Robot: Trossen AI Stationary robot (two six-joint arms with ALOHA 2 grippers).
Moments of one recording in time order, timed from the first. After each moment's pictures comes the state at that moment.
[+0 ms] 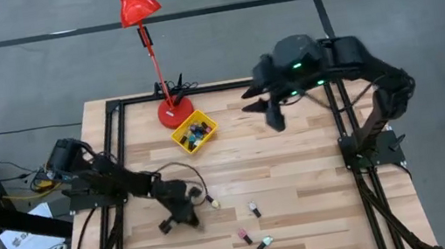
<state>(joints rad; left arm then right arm) -0.27 1.61 0.37 0.48 0.37 0.31 -0.05 1.67 2.33 -1.25 0.03 0.03</state>
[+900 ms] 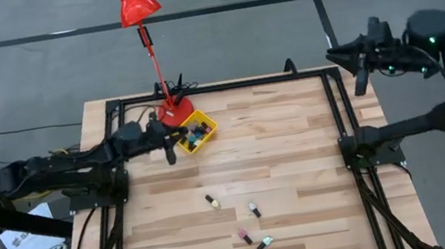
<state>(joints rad) 0.32 0.92 0.35 0.28 -0.04 0.02 -0.28 0.89 1.68 -1.03 0.21 0.00</state>
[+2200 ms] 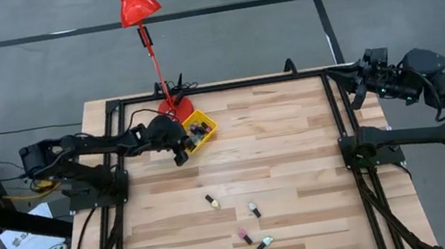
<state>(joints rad) 0.42 1.34 0.48 0.08 0.01 0.08 -0.31 0.51 1.08 -0.64 0.21 0.24</state>
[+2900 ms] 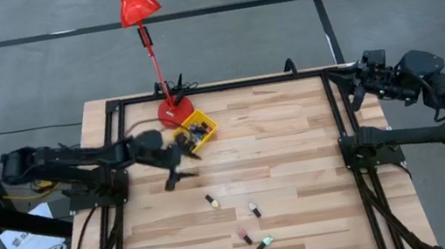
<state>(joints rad) 0.10 1.09 0.51 0.08 0.28 0.26 -0.30 0.51 1.06 -0.65 0.21 0.22</state>
